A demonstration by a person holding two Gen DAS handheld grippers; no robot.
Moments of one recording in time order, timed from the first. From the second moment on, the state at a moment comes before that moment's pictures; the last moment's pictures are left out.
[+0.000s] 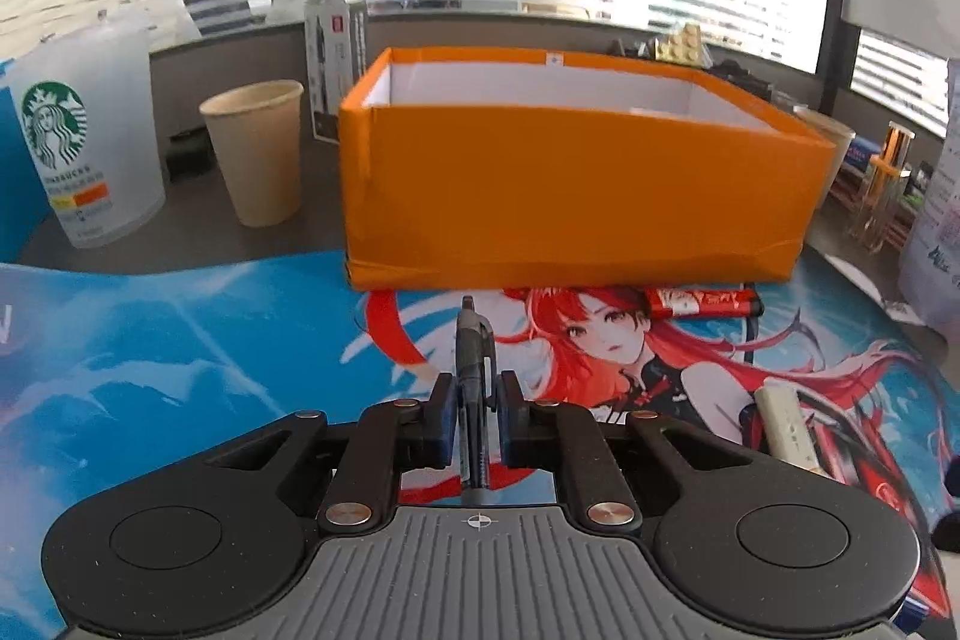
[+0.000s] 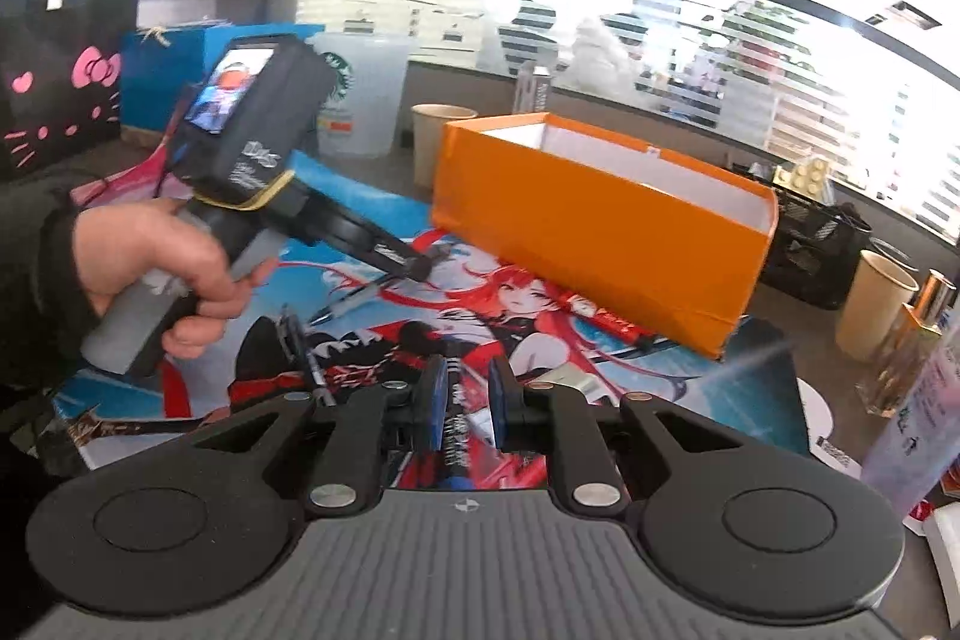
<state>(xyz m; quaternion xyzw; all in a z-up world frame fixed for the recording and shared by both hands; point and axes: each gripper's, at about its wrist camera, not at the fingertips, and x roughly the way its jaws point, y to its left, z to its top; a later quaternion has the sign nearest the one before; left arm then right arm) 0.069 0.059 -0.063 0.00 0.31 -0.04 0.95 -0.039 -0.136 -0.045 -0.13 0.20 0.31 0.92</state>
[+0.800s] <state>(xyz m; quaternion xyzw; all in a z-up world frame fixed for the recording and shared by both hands) 0.055 0.070 -0.046 -0.01 0.28 -0.06 0.96 0.009 -0.110 -0.070 -0.10 0.24 0.33 0.91</state>
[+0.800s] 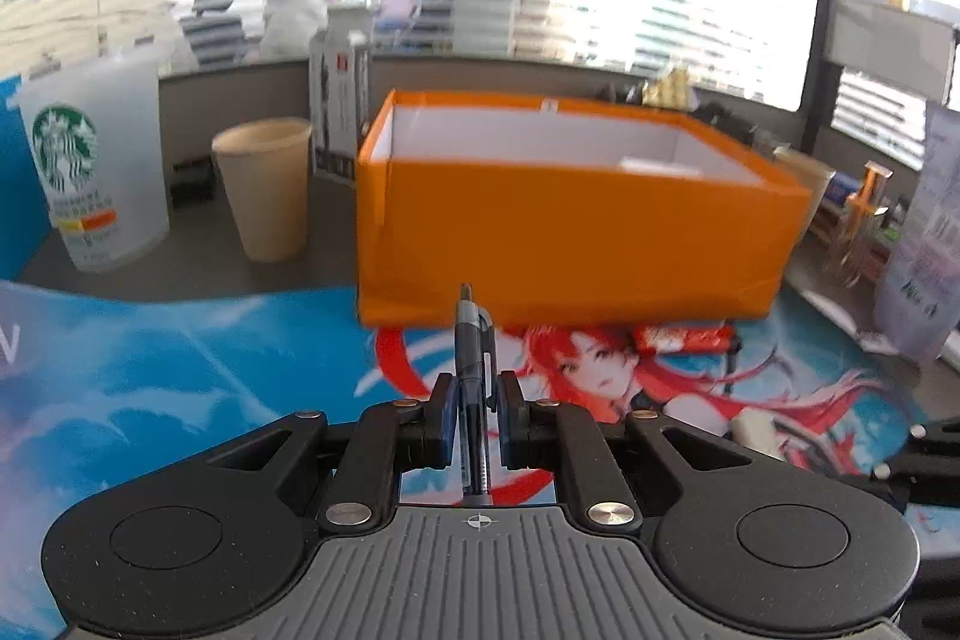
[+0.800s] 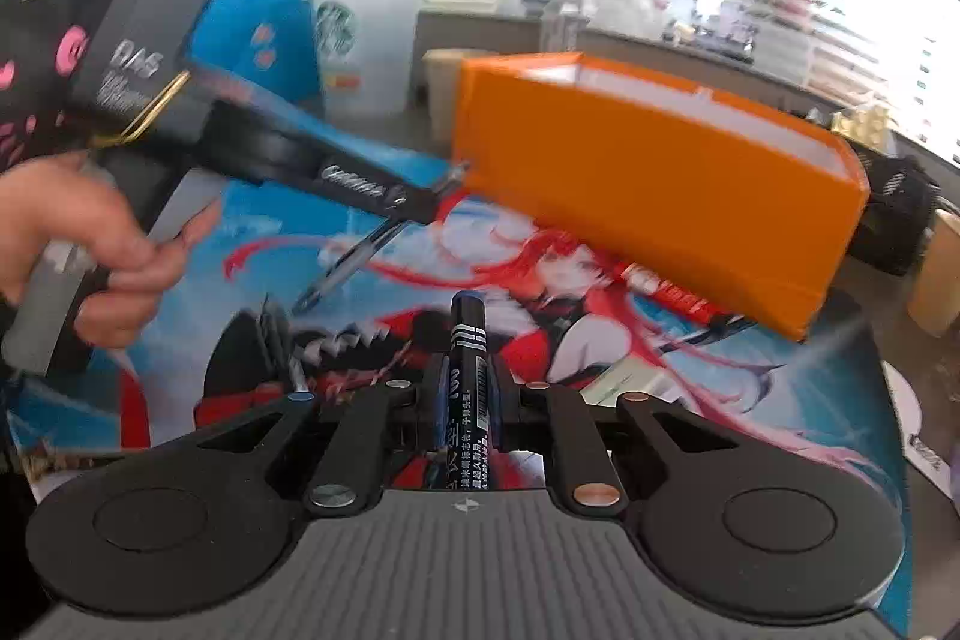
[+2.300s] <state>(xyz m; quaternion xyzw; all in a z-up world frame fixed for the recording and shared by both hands) 0.047 0.057 0.064 0.00 0.14 -0.09 0.99 0.047 -0.130 0.033 -0.06 0.11 0.29 0.95</state>
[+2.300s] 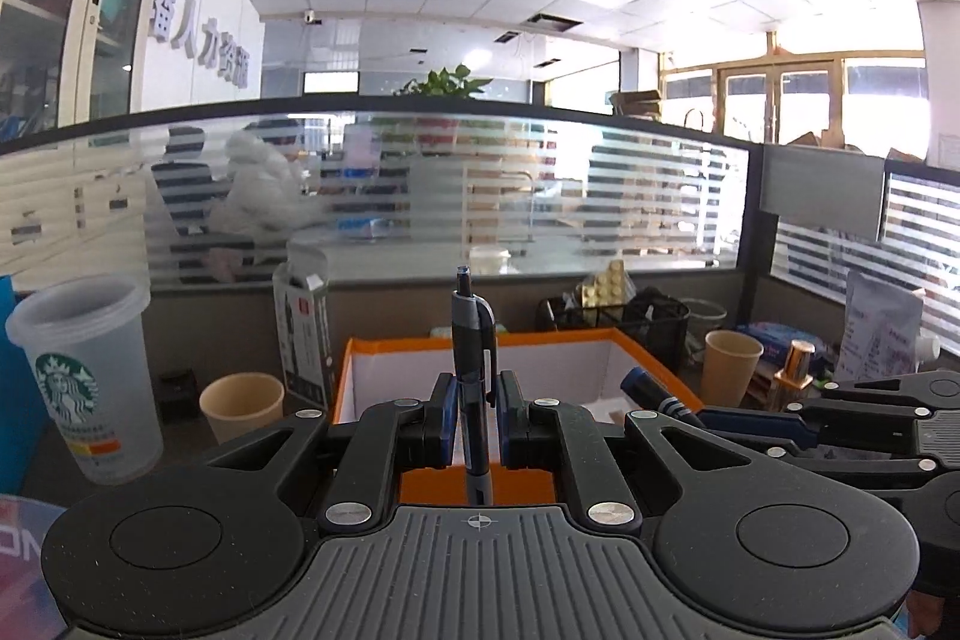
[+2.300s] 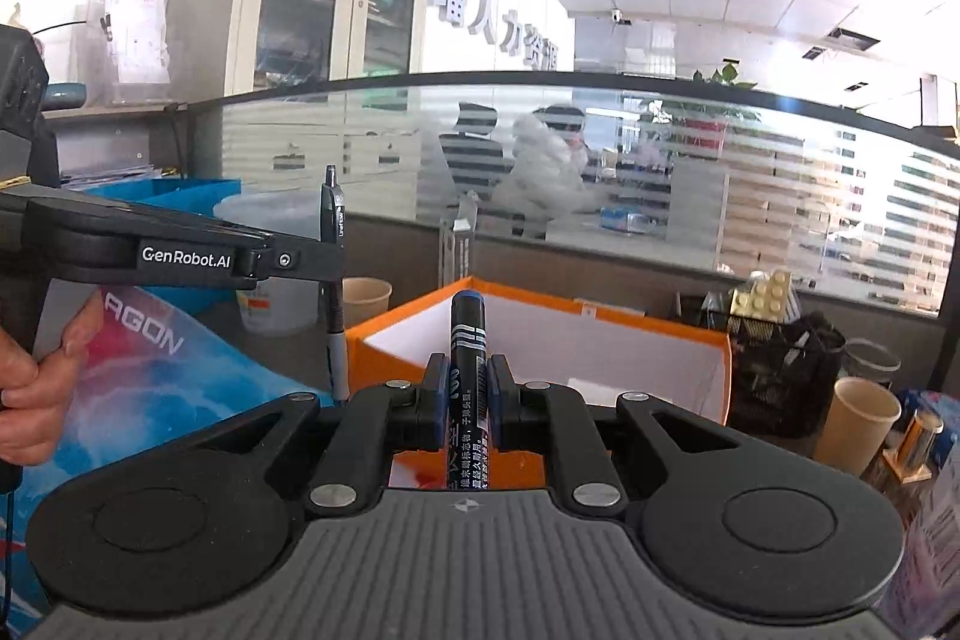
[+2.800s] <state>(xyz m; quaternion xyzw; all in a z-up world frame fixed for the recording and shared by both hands) 0.084 0.058 0.094 0.00 0.11 -0.10 0.99 0.094 -0.124 0.060 -0.05 0.09 0.28 0.95</state>
